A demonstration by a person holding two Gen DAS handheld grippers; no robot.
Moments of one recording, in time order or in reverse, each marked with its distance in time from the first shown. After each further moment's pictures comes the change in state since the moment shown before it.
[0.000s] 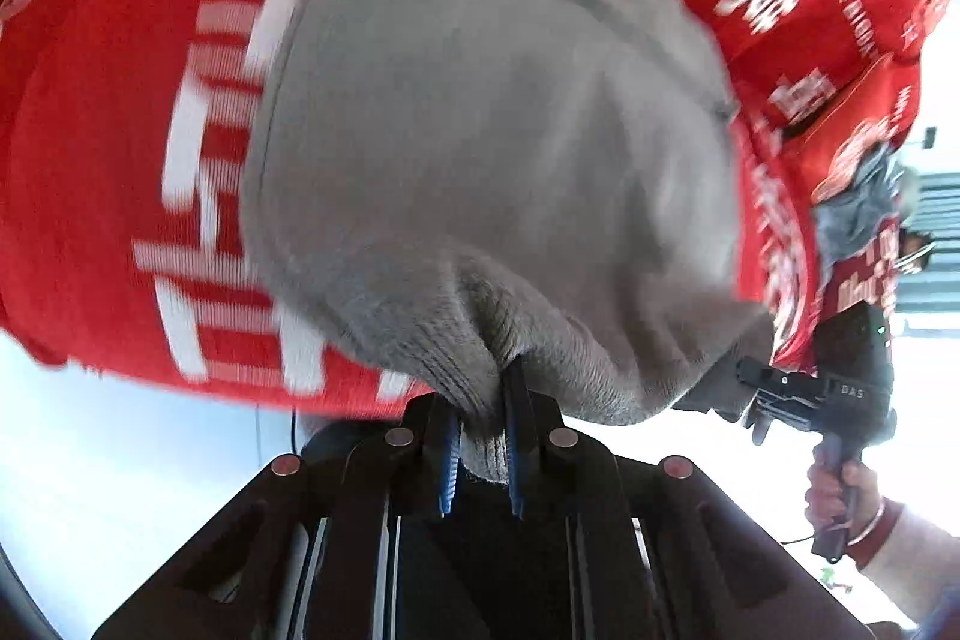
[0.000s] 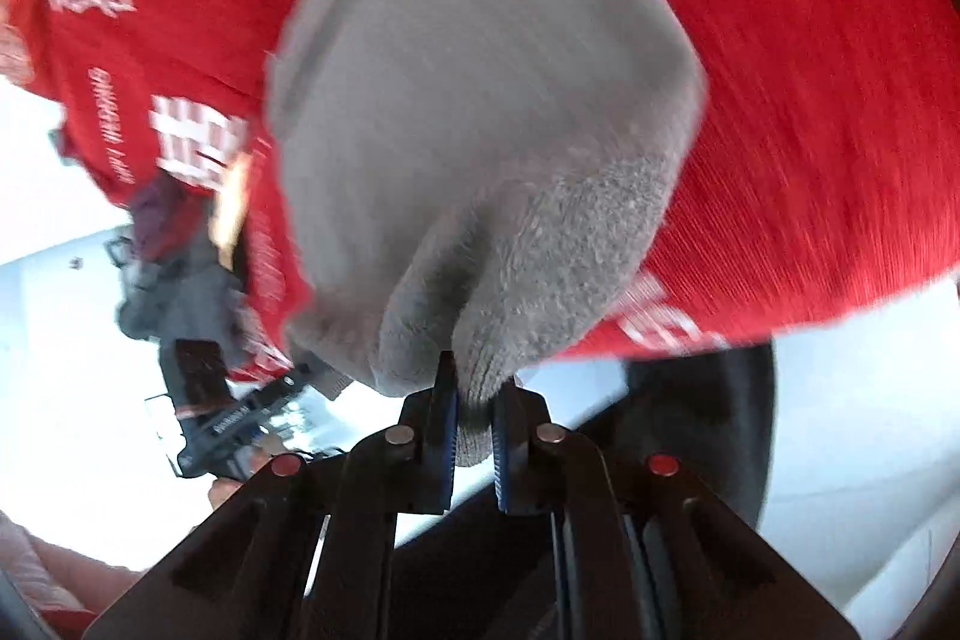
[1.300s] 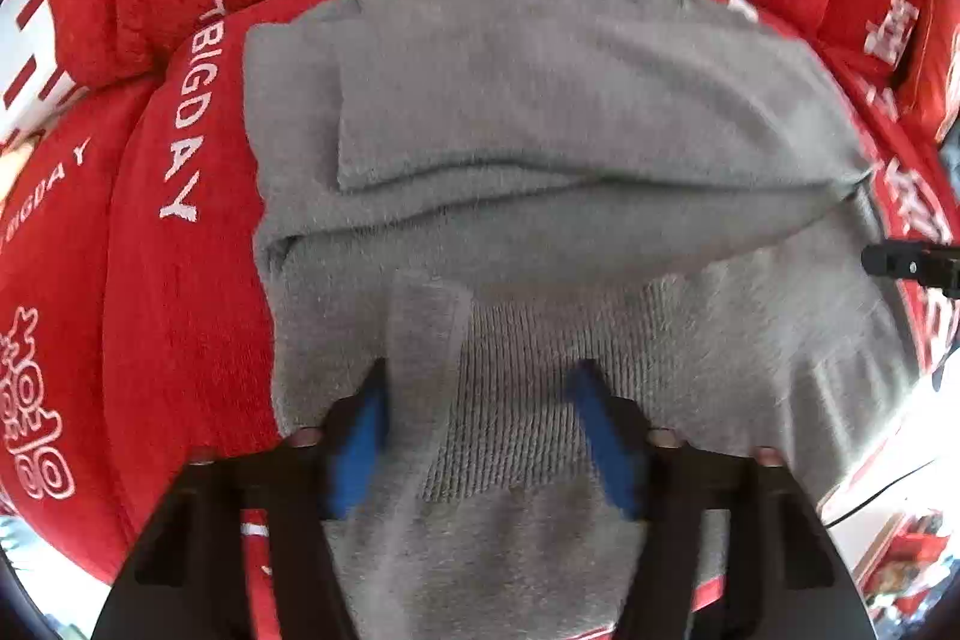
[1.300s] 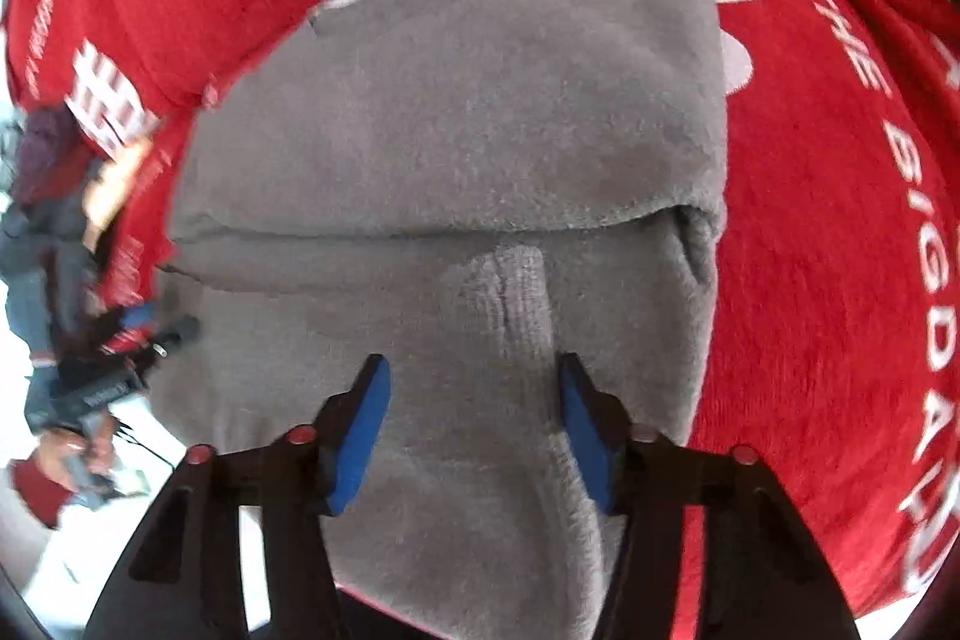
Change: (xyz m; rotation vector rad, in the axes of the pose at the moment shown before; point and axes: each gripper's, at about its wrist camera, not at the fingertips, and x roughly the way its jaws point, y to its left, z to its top) left arm 0.056 -0.049 0.181 0.341 -0.013 0.443; right arm 0.041 0.076 0.180 -0.416 -0.024 -0.503
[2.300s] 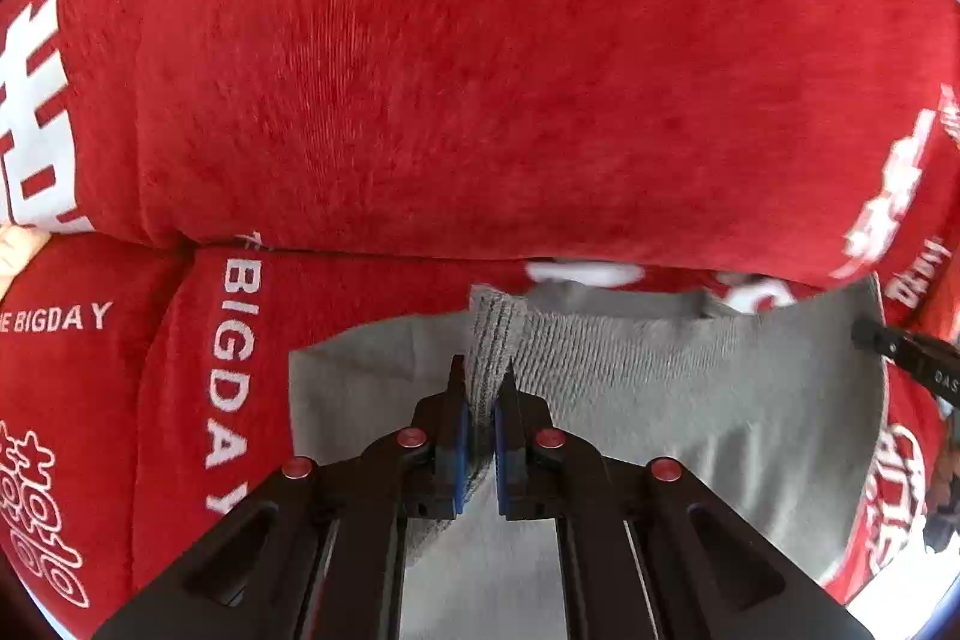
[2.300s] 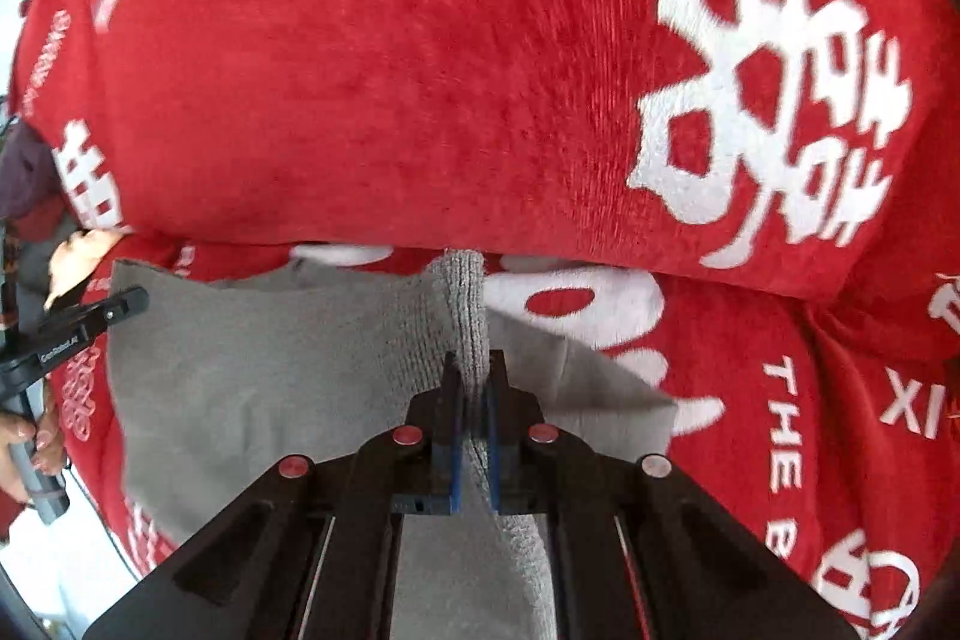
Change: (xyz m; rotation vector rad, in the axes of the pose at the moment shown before) left arm -0.034 0.047 0.163 -0.233 -0.307 -0.014; right arm -0.057 0.024 0.166 -0.136 -0.308 -0.117
